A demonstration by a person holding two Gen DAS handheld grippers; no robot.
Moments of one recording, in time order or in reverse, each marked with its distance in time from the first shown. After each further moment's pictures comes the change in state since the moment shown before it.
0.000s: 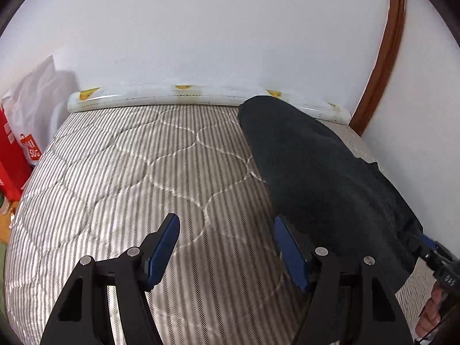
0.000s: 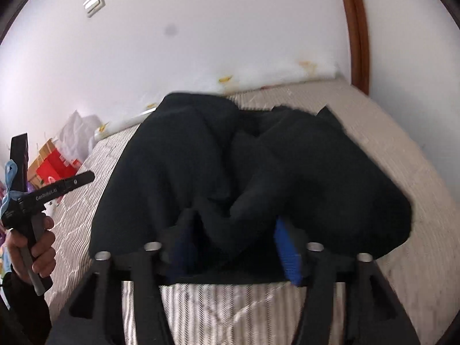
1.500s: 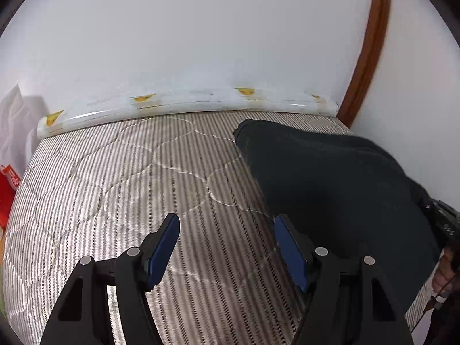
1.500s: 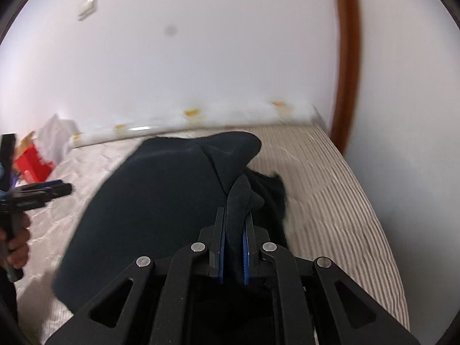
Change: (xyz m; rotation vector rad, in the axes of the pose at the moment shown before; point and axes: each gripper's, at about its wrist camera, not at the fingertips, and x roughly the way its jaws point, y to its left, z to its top) left arm 0.032 -0.057 0.031 0.089 0.039 -0.023; right arm 0.006 -0.071 0.078 -0.114 -0.054 -0.108
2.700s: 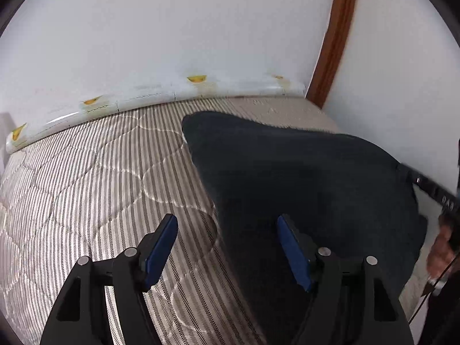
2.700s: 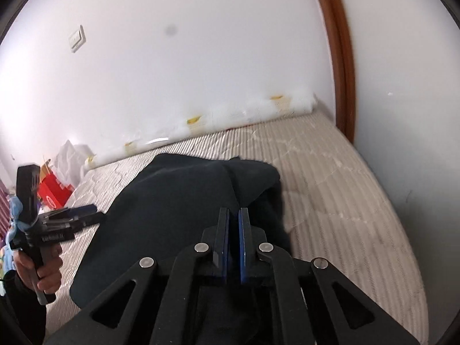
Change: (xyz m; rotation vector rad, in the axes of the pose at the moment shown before) left arm 0.028 -0.063 -0.005 0.099 0.054 -0.070; right arm -0.006 -0.035 -0.002 0.098 -0.032 0.128
